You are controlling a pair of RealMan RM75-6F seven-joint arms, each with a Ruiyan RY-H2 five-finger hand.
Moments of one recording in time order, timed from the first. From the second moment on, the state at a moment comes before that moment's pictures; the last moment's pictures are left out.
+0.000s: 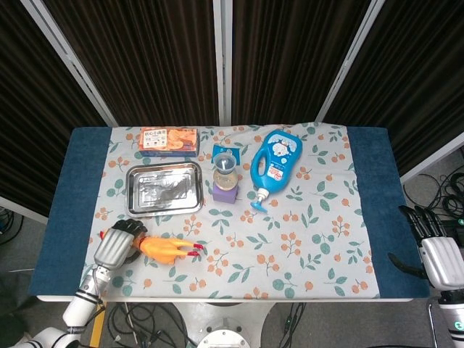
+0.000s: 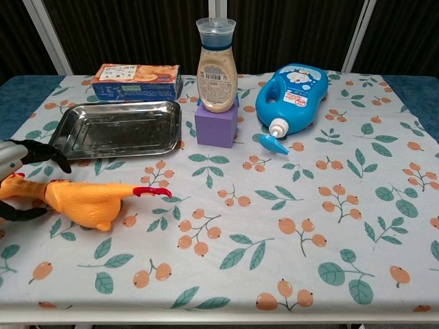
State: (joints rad) left arm -0.31 -1.66 0.00 -1.14 1.56 1.25 0.11; right arm 0.11 -1.06 0.03 -1.52 -1.61 1.51 0.28
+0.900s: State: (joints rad) left arm -0.34 -1.61 0.04 -1.02 1.64 1.33 -0.40; right arm 0.12 -1.03 0.02 -1.55 -1.65 1.50 0.30
